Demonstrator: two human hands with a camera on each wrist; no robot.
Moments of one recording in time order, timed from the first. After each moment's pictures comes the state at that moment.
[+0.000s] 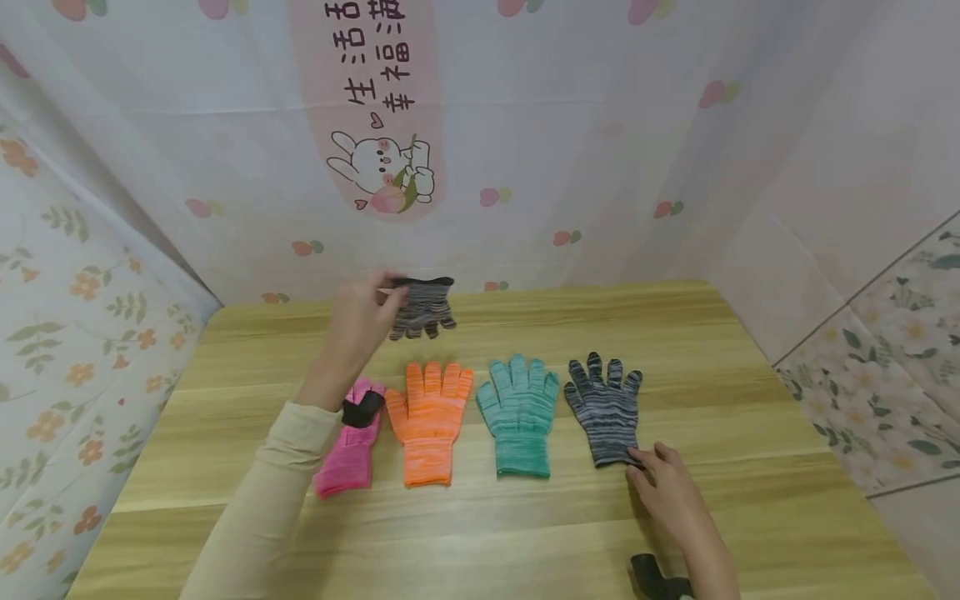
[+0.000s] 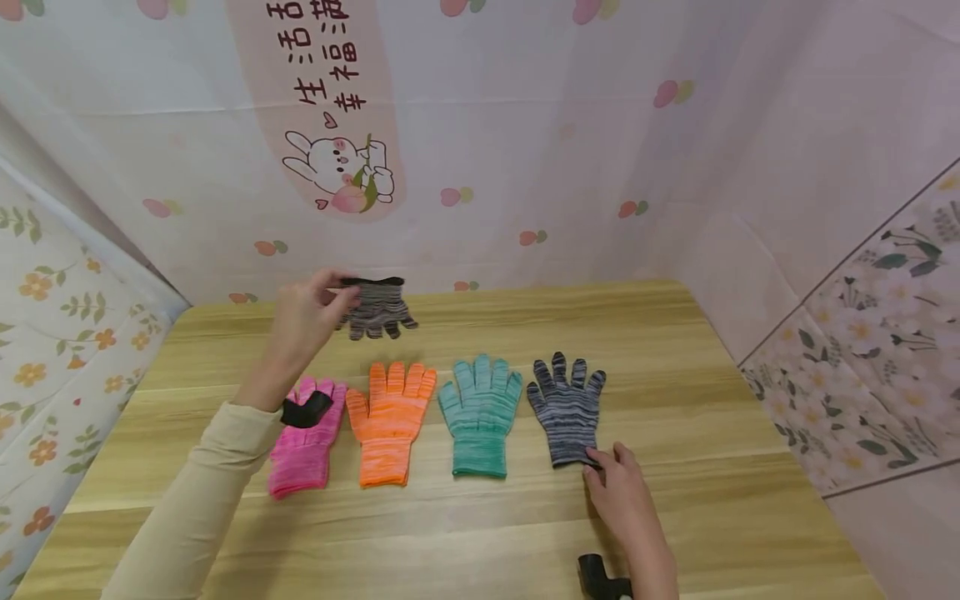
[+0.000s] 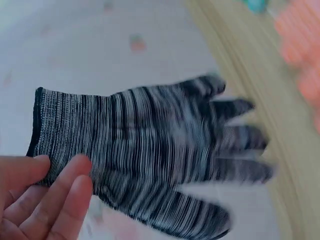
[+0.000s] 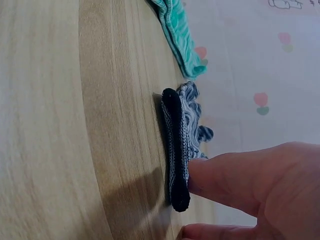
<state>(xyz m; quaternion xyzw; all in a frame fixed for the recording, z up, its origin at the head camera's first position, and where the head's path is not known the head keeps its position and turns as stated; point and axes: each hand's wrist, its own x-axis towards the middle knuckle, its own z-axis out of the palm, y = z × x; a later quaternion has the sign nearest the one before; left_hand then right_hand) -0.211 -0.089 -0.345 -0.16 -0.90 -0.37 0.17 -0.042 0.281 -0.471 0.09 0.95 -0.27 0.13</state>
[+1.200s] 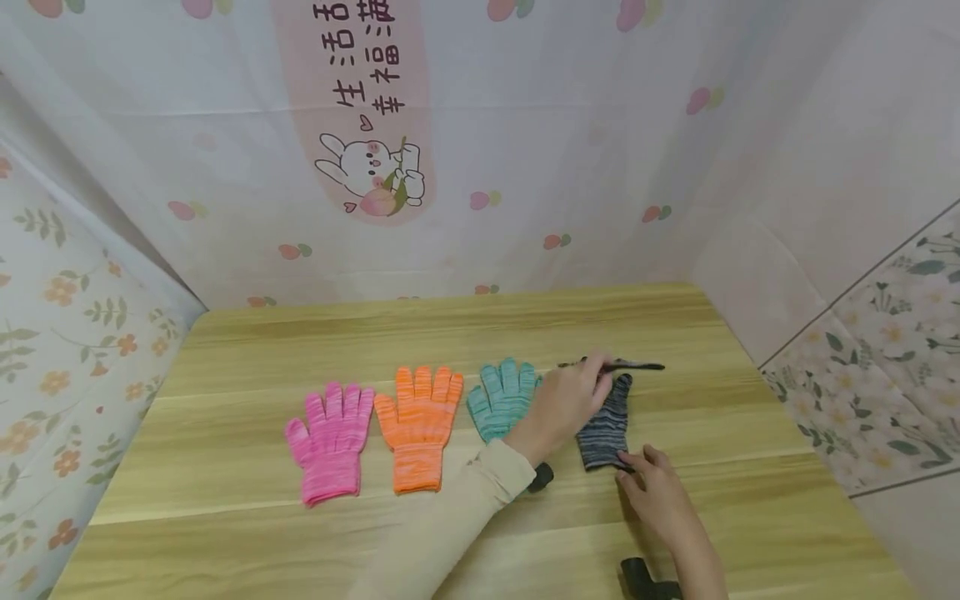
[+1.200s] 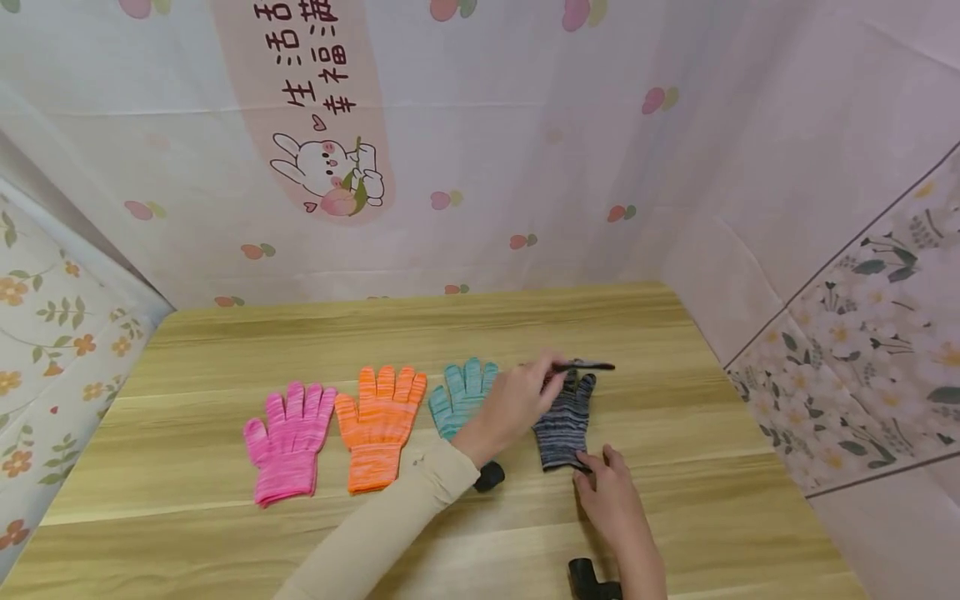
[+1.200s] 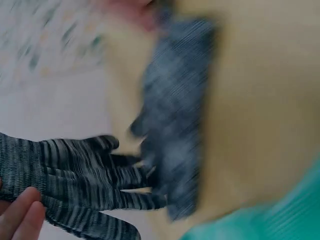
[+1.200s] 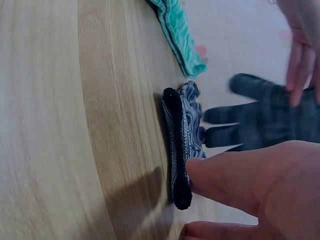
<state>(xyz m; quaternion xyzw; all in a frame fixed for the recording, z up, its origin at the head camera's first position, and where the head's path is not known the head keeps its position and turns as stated) -0.157 0.135 -0.435 -0.39 -0.85 -0.28 0.22 -0.039 0.280 -0.471 0.09 0.94 -0.29 0.13</state>
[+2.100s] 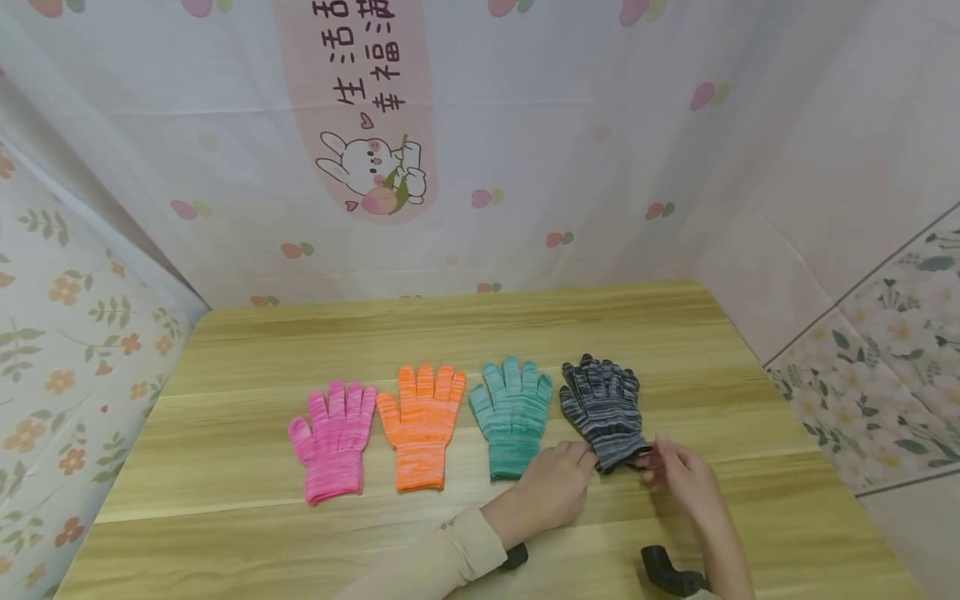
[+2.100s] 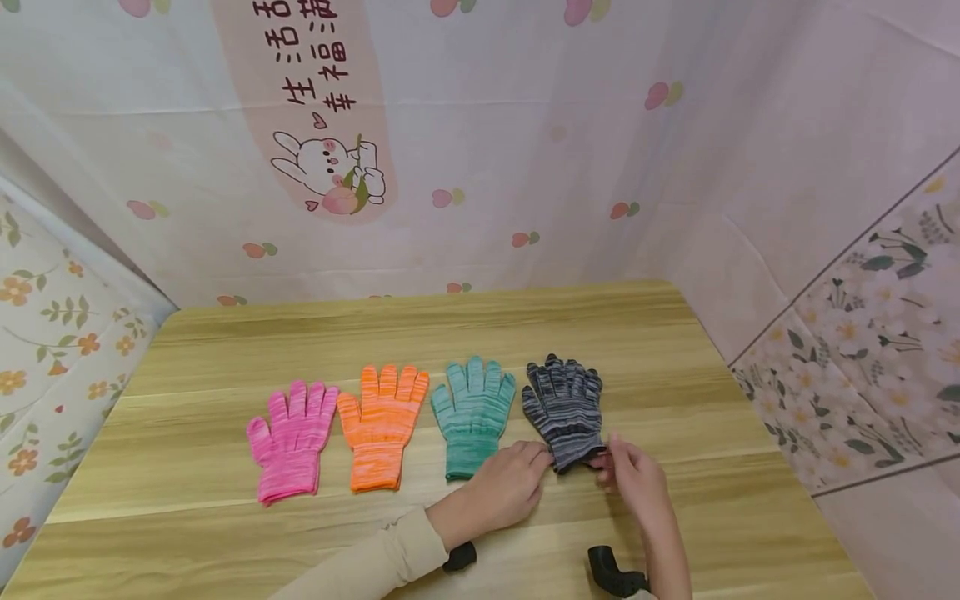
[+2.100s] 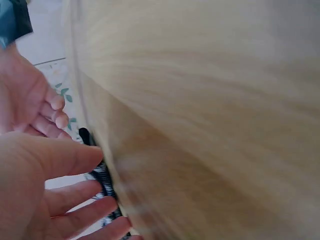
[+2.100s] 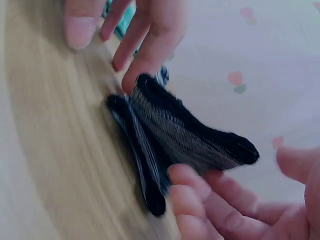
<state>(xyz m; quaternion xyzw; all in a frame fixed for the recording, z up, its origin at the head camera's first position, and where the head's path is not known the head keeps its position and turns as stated) -0.086 0.108 -0.495 -0.46 -0.89 -0.04 0.06 -0.047 0.305 -0.466 0.21 0.83 -0.51 0.08</state>
